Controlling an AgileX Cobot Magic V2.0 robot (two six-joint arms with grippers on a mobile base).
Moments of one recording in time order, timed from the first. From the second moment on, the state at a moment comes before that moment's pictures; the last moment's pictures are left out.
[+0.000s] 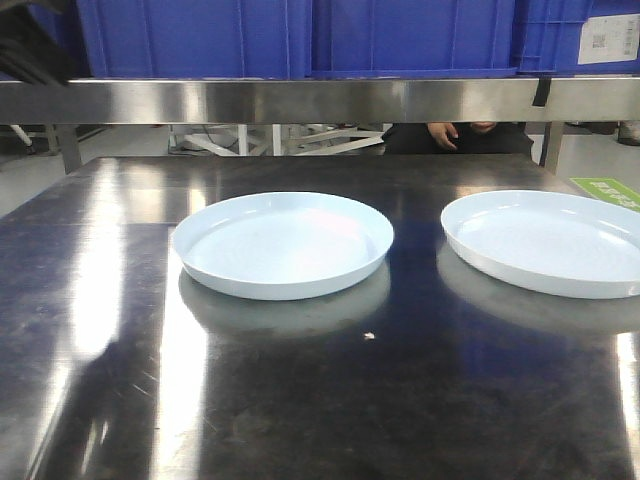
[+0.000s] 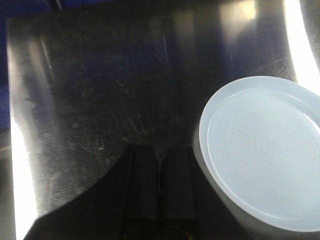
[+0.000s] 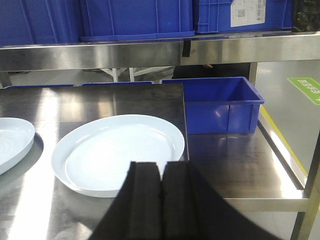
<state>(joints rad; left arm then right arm) -0.31 1.25 -0.88 -0.24 0.32 0.26 -0.01 -0.01 0.03 0.08 0.09 0.02</state>
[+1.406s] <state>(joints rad) -0.17 0.44 -0.41 -0.23 0.00 0.26 -0.01 -0.01 0.03 0.08 0.09 0.02</state>
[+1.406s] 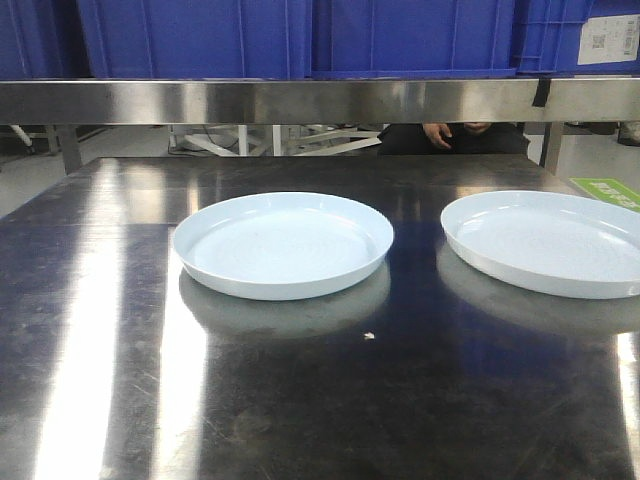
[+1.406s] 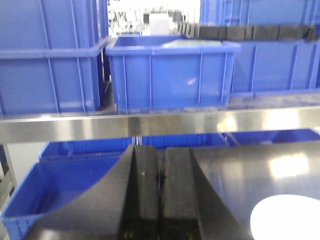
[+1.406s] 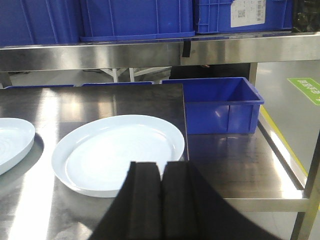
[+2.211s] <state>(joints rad) -0.17 0.42 -0.41 -0.23 0.00 0.26 -0.01 0.13 -0.19 0.11 0.40 0.02</state>
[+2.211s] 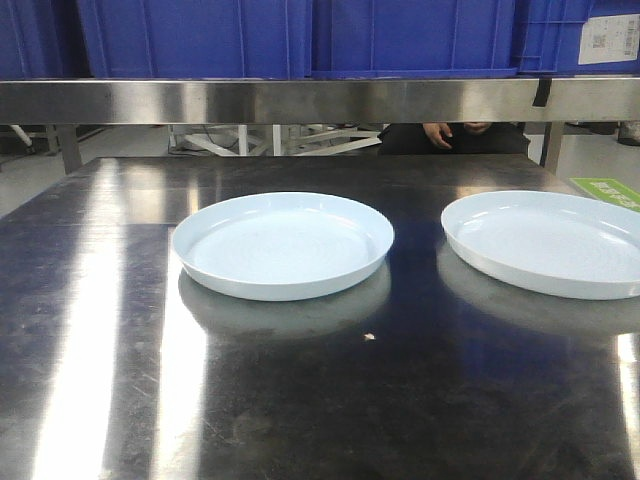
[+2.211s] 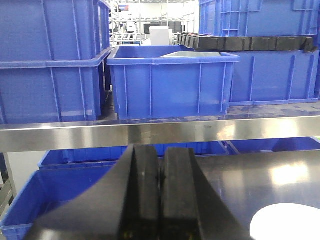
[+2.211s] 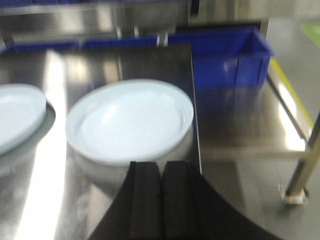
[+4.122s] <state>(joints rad) -0.17 0.42 -0.41 -0.23 0.00 0.26 -0.11 1.76 -1.34 0.13 0.97 -0.04</state>
